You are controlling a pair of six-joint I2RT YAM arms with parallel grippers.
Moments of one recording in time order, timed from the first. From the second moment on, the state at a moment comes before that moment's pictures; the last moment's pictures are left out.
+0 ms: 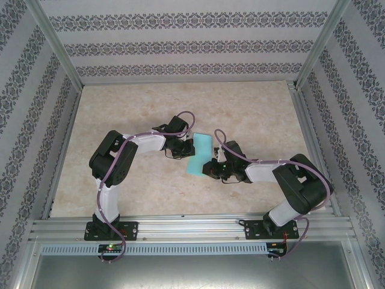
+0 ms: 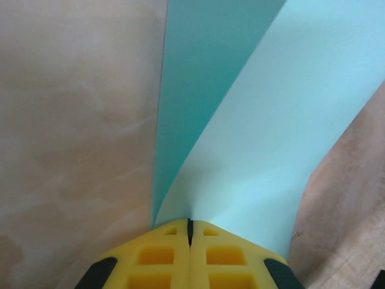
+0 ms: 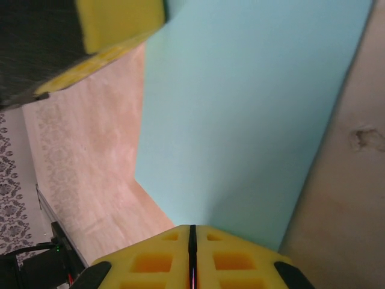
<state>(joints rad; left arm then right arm) -0.55 2.00 1.23 -0.32 0.42 -0.68 0.54 1.56 0.51 0.20 -0.57 0.89</state>
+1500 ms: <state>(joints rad) -0.55 2.00 1.24 -0.34 0.43 -0.65 0.33 1.85 0.85 0.02 -0.60 0.74</state>
